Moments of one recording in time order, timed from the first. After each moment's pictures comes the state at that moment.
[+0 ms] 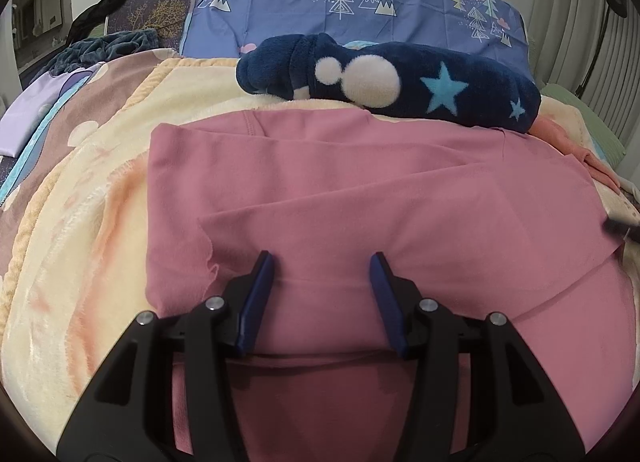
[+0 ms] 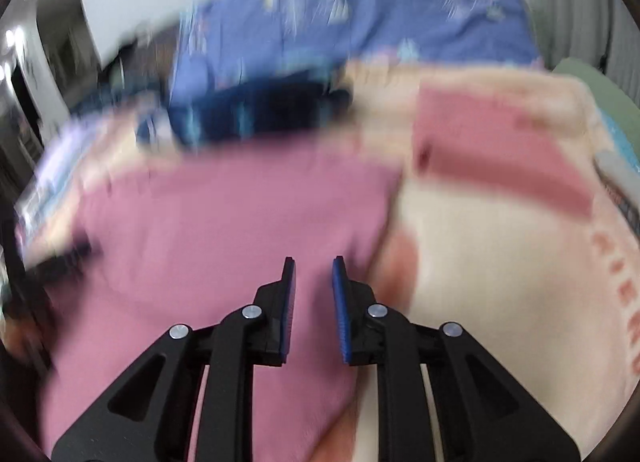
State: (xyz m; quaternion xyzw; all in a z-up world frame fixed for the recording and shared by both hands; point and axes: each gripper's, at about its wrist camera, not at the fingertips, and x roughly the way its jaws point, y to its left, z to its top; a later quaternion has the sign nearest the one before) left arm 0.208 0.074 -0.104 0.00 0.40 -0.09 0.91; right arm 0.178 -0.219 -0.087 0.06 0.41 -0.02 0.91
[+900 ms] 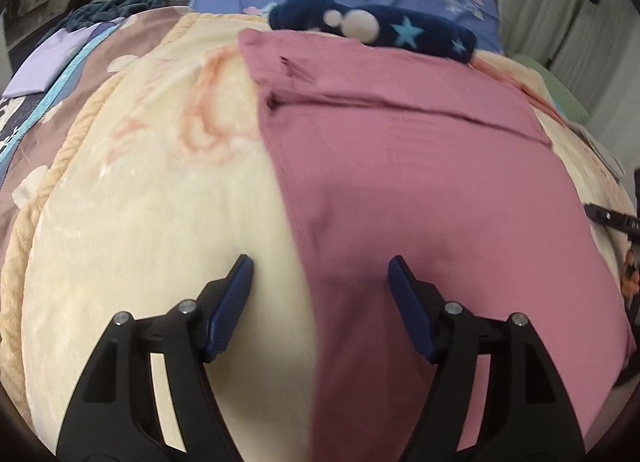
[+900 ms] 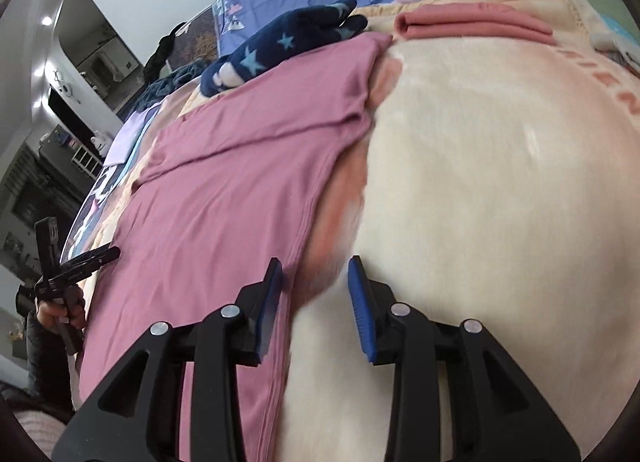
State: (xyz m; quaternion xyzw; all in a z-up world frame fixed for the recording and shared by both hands) left arm 0.041 0.151 -0.097 -0.01 0.46 -0.14 0.88; right arm 0.024 -0.228 -0.110 0.18 0.42 0.10 0.88
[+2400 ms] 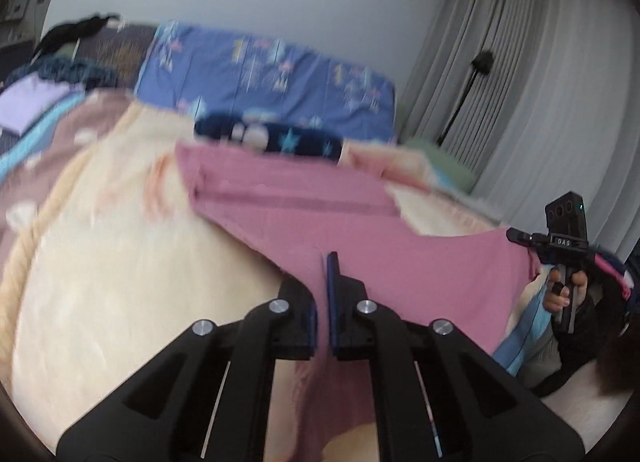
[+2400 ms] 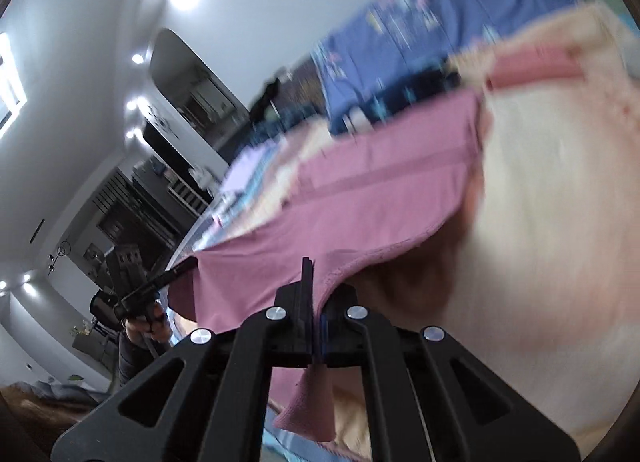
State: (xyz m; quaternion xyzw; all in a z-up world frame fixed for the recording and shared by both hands) left arm -0.091 0.175 0.023 -0.10 0.26 -0.29 0.92; right arm -0.097 -0.201 -0.003 0.25 0.27 0.24 0.90
